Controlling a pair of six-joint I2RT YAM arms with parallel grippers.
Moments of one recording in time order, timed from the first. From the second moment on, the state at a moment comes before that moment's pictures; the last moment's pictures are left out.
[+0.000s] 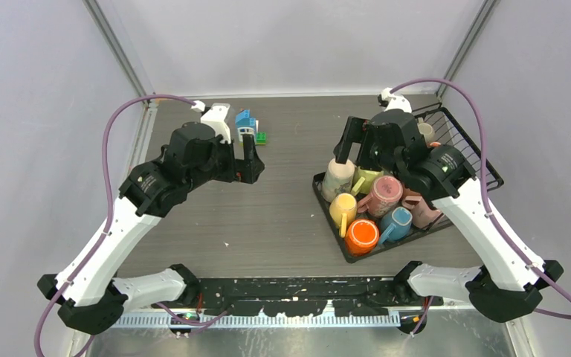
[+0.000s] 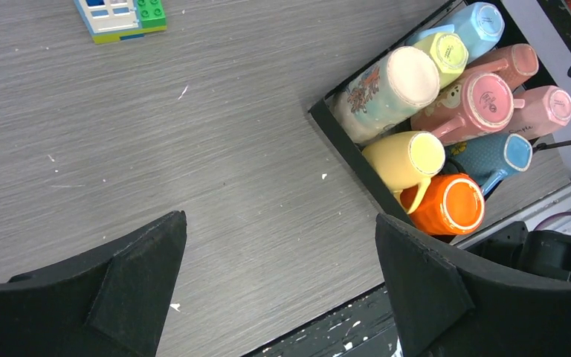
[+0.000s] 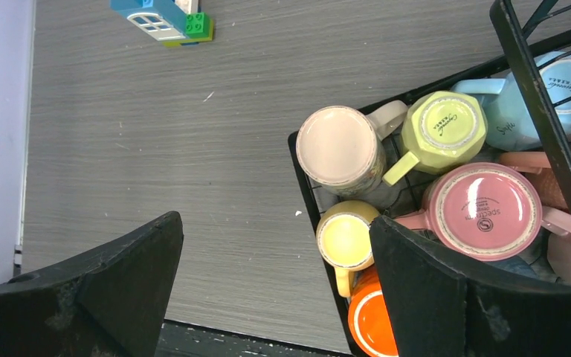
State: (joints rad) left arm -0.71 1.08 1.47 -0.90 -0.14 -0.42; right arm 0.68 1.17 1.57 -1.02 0.34 0.63
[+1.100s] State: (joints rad) left arm -0.71 1.08 1.44 -0.94 -0.18 -0.42; right arm 0.68 1.33 1.48 -1.04 0.37 0.65
